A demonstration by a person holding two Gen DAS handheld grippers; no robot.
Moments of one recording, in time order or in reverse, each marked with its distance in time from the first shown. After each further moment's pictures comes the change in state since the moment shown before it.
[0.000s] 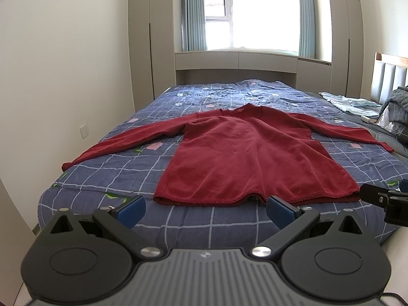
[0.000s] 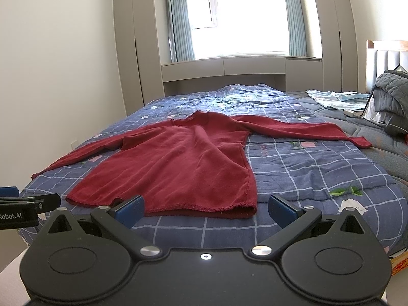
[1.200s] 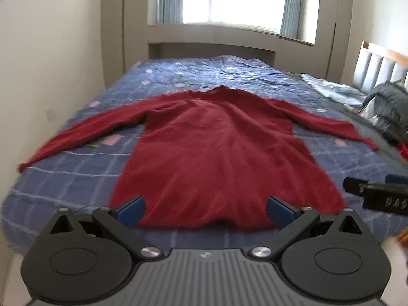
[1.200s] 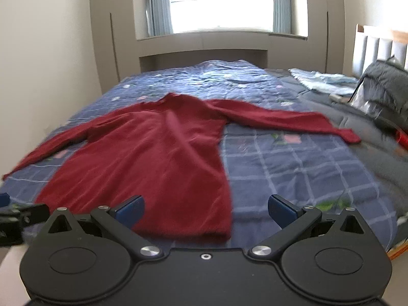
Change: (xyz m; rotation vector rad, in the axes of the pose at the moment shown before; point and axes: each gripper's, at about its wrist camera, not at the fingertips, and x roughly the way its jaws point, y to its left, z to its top) left arm 0.072 -0.022 0.054 -0.013 0.150 -0.161; right arm 0.074 -0.020 0.055 -0.016 0.139 -0.143
